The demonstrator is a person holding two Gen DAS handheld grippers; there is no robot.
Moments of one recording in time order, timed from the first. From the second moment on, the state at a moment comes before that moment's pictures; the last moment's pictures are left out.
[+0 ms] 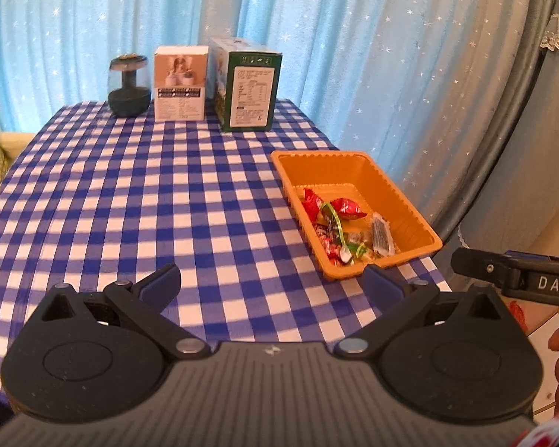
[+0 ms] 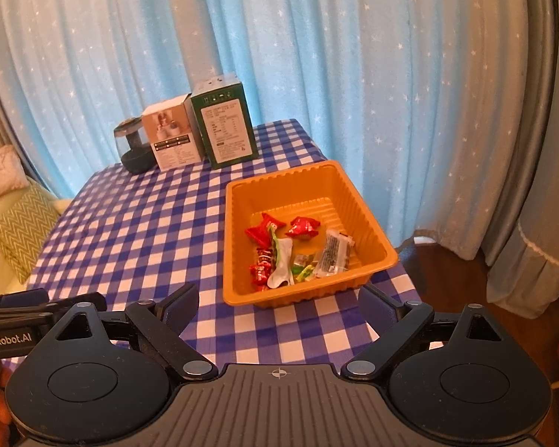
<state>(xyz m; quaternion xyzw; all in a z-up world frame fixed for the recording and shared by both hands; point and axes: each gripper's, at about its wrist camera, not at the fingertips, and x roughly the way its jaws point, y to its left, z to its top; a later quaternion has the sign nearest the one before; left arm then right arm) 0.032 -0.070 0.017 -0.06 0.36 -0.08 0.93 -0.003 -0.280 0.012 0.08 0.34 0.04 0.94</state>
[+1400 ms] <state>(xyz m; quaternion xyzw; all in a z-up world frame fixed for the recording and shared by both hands) -0.046 -0.067 0.024 -0.04 0.35 -0.05 0.94 -0.077 -0.268 0.012 0.07 0.32 0.06 0.94</state>
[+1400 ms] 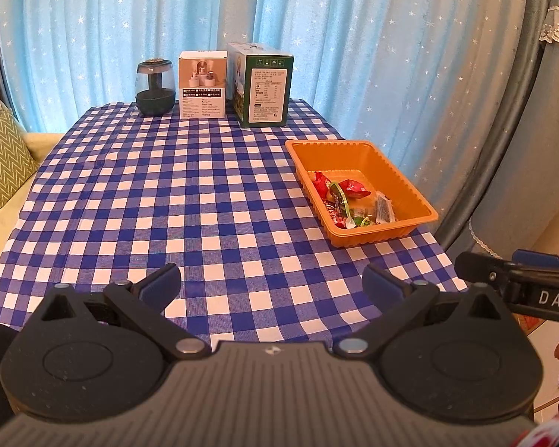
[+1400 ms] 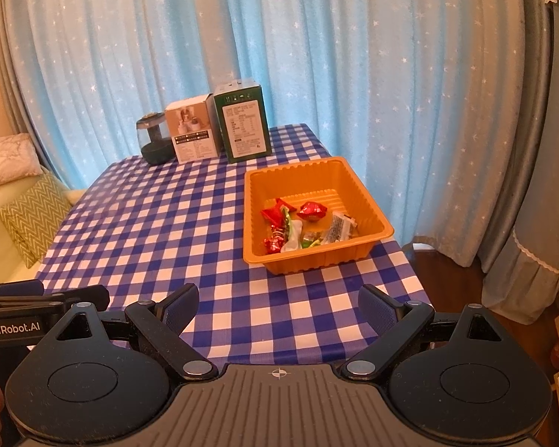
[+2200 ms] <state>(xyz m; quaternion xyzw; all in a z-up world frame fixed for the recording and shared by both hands) -0.048 -0.070 0.026 -0.03 0.35 -0.06 0.94 -0.080 -0.270 0.009 0.07 0.32 0.05 0.94</state>
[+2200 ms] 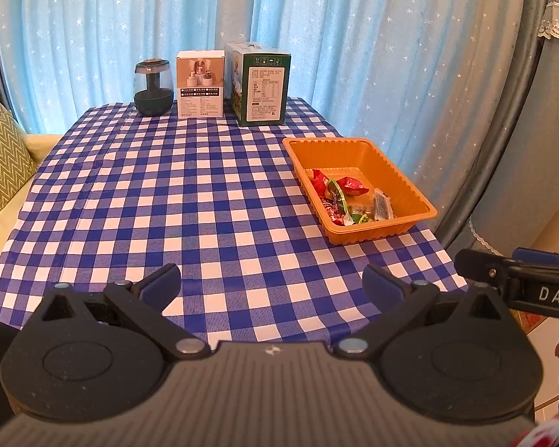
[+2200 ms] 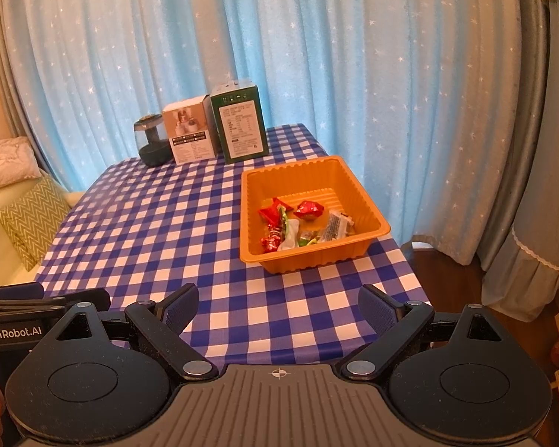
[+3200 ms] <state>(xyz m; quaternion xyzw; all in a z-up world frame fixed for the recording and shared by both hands) -0.049 -0.075 0.023 -0.03 0.34 -0.06 0.94 -0.085 -0.270 0.003 0.07 0.32 0.05 0.94</state>
